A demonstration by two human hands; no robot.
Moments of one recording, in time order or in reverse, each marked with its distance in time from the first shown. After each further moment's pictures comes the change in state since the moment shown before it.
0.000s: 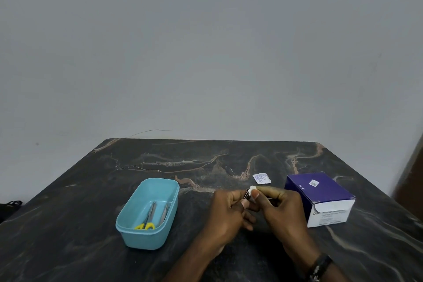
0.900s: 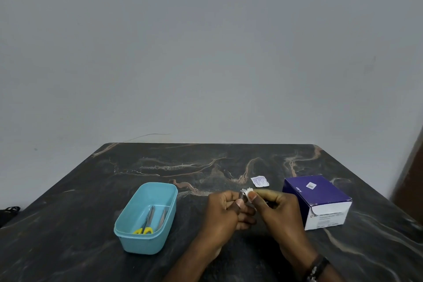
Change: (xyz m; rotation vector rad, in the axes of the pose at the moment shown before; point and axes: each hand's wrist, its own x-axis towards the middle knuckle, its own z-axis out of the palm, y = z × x) left_hand 0.000 0.002 -0.001 -0.114 0.062 -0.074; right_hand 0.003 0.008 0.000 0.028 -0.019 -0.011
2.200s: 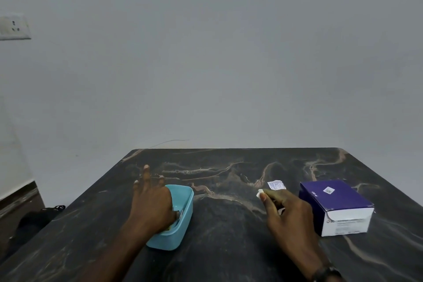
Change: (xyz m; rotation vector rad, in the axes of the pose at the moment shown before) left_hand -0.028 0.059 -0.128 1.782 0.251 -0.289; right_hand -0.004 0.002 0.000 -0.376 0.129 -0.242
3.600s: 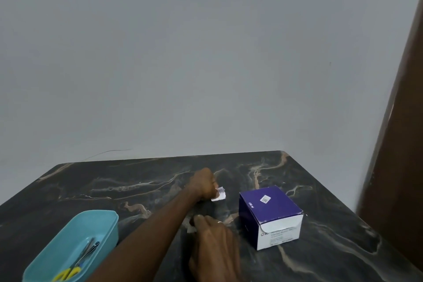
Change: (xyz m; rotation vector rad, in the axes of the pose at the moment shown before) left_hand 0.149 0.233 0.017 -0.719 -0.093 0.411; right_hand 0.005 -0.007 0.002 -0.441 -0.543 -0.070
